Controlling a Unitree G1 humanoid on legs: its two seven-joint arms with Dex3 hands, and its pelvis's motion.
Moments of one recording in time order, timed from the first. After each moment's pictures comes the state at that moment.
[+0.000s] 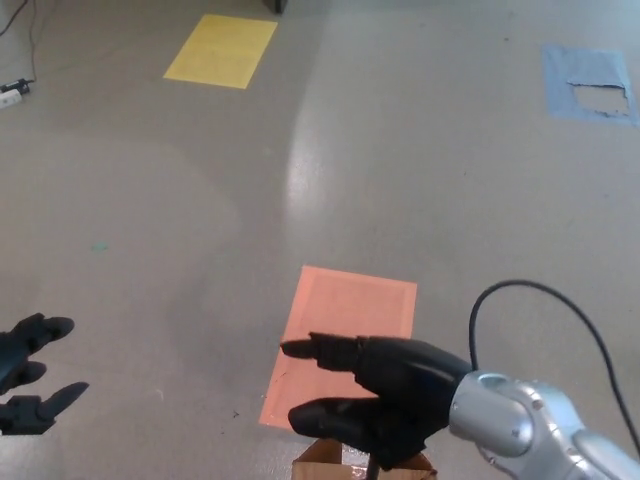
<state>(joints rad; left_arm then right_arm) -0.47 0.61 -0.13 1.11 0.21 -0.28 -0.19 -0.41 -0.37 0.68 0.12 -0.36 0.15 0.32</state>
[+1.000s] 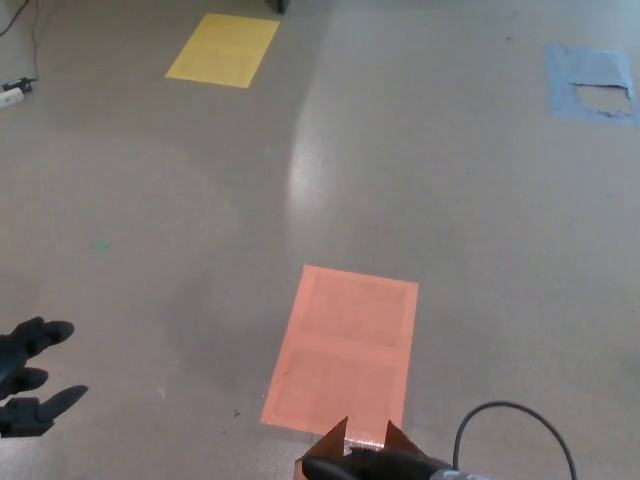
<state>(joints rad) -0.46 0.61 -0.12 1.11 0.21 -0.28 -0.19 -0.50 -0.05 0.74 1.09 -0.43 0.03 0.08</state>
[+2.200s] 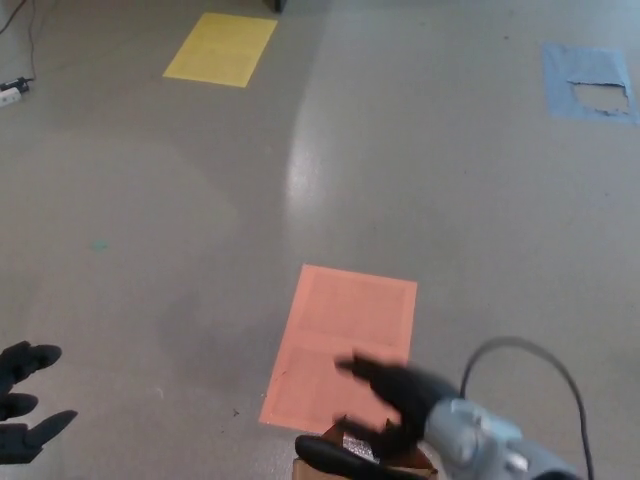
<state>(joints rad) -0.40 0.61 -0.07 1.10 0.21 -0.28 -0.22 -0.64 -0.06 0.51 1.10 -0.49 -0.15 -0.06</state>
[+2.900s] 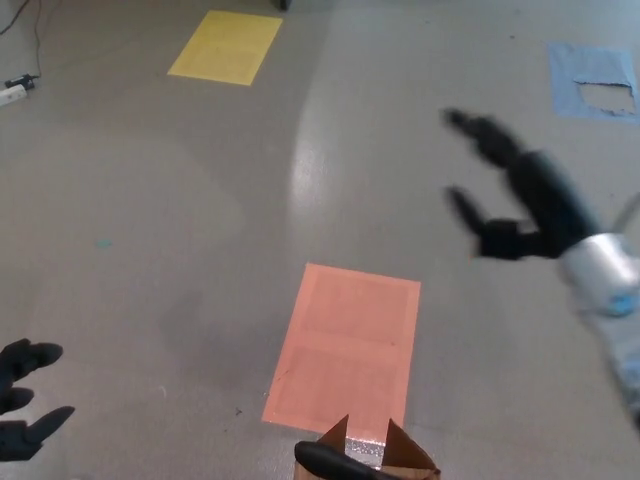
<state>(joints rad) -0.40 0.61 -0.07 1.10 0.22 -0.28 -0.21 -0.63 -0.35 0.06 0.60 -0.30 -0.18 0.06</state>
